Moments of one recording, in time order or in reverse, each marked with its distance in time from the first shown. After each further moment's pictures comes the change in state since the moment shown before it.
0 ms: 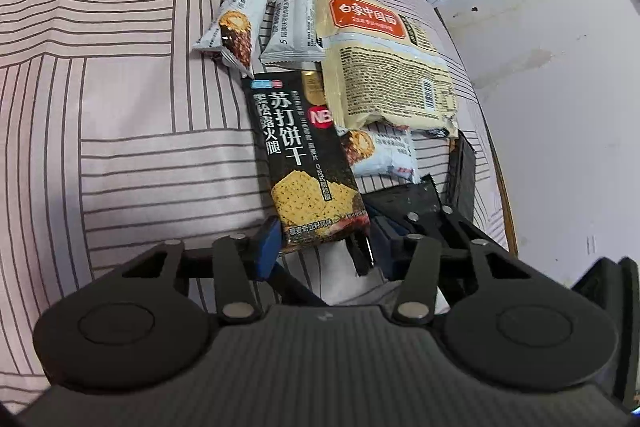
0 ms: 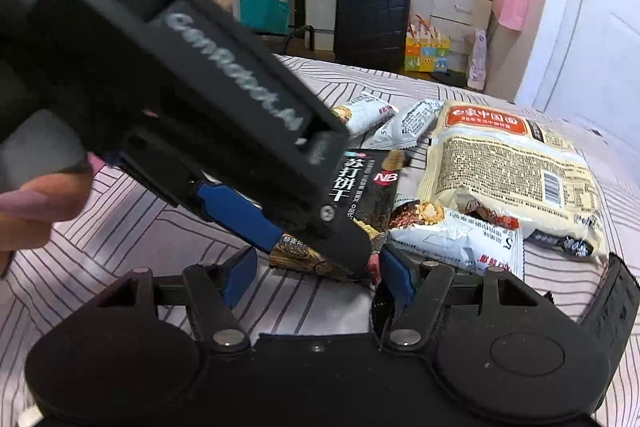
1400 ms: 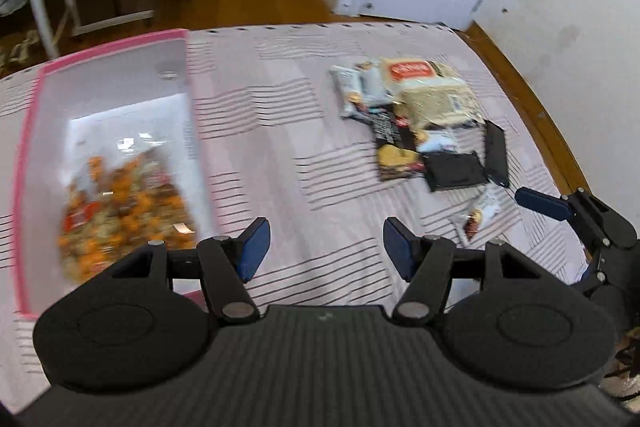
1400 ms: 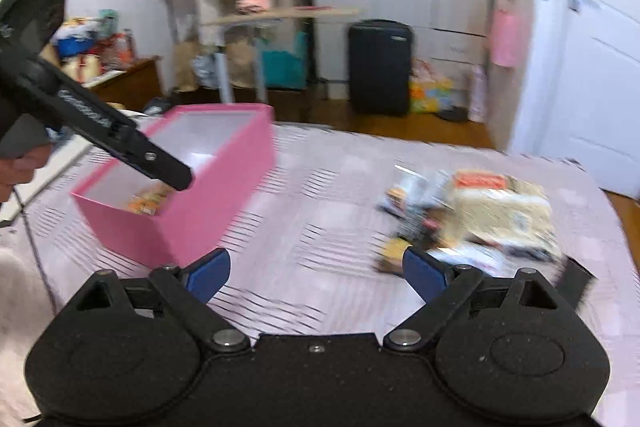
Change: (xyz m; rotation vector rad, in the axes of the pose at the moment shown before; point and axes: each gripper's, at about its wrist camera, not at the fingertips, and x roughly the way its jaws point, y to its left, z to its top) left arm -0.209 -0.018 -0.057 0.238 -0.138 0.313; right arm -0.155 0.052 0.011 0.082 -0.127 0.019
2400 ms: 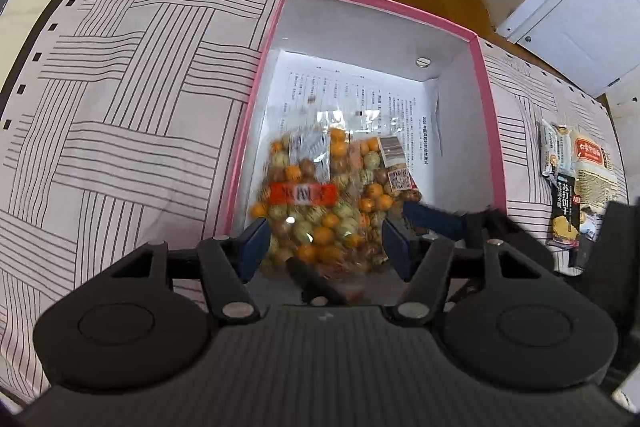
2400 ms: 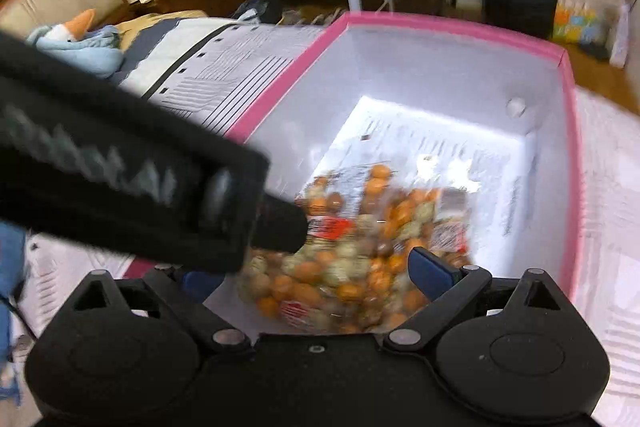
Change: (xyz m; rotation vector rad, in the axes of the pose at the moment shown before) left arm -0.015 0.211 0.000 -0.438 0.088 0.236; right arm 0.243 0.224 0.103 -0.087 0.324 0.296
